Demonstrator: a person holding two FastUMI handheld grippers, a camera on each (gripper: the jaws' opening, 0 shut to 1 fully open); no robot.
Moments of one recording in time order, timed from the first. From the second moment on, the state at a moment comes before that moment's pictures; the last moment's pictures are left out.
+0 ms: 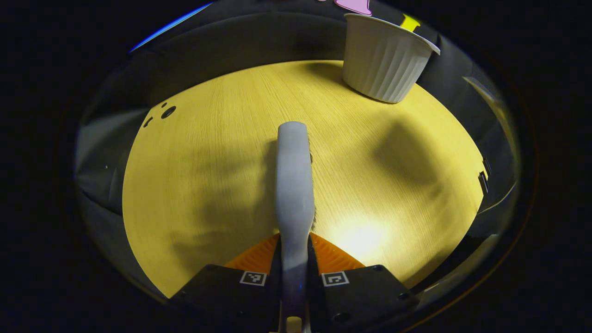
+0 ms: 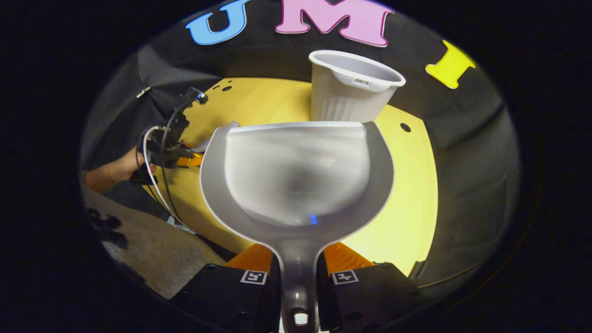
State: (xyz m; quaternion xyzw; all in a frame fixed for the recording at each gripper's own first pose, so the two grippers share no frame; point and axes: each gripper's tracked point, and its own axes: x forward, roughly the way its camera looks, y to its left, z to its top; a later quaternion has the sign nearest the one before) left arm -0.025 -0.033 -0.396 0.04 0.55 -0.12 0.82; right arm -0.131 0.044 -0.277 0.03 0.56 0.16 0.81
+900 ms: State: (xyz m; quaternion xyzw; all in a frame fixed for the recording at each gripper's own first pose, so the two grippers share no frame) left arm -0.029 -0.033 -0.403 0.04 0.56 -0.09 0.82; right arm -0.104 0.096 -0.416 0.02 0.61 0.16 0.78
